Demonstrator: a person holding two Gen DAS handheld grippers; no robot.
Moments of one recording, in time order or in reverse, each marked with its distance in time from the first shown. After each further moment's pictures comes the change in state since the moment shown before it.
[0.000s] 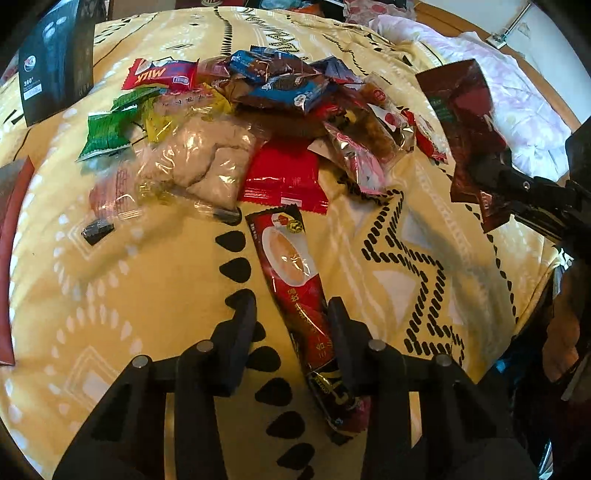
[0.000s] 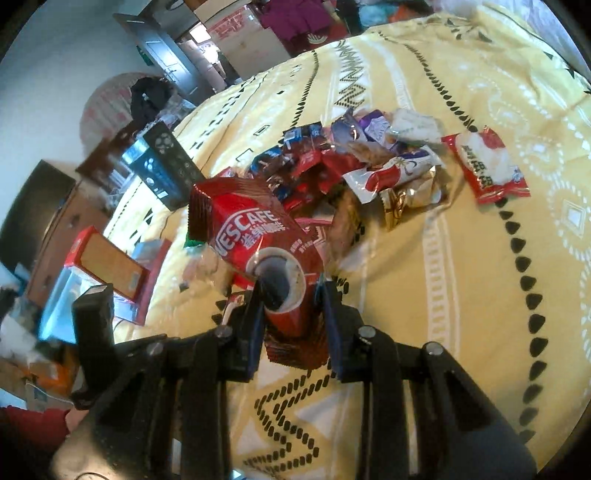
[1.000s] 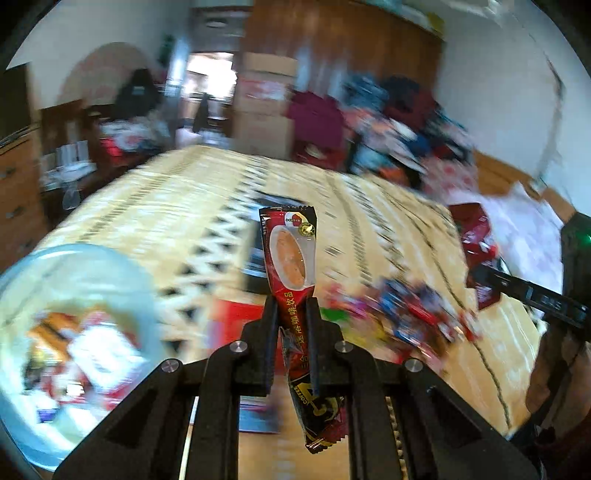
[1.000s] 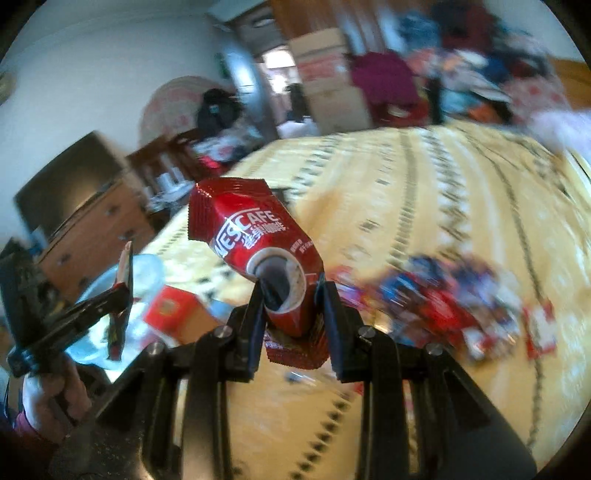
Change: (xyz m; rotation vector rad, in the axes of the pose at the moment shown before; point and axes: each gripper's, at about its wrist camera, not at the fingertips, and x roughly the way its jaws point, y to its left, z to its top) left arm -0.321 0.139 0.019 -0.203 -0.591 0.311; right arm -0.029 0.209 0.081 -0.306 -0.181 0.088
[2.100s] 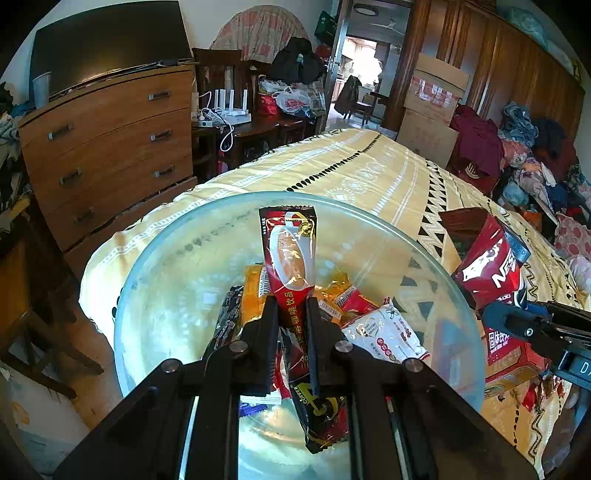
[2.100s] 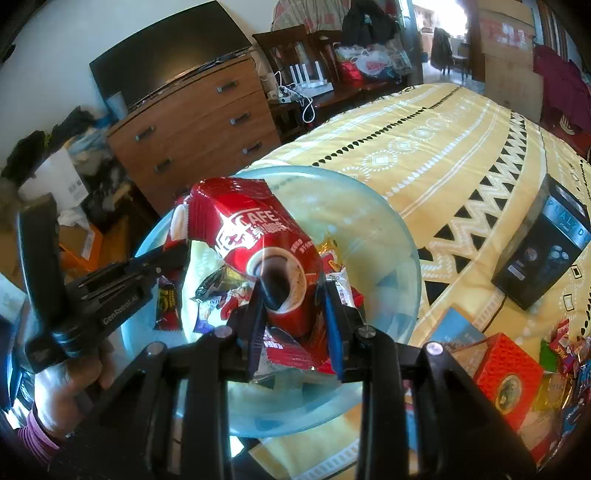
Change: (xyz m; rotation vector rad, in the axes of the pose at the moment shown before) left arm -0.041 0.233 -0.038 -0.276 0.066 0.421; right arm 0.191 0.299 -0.022 -0.342 0.345 0.293
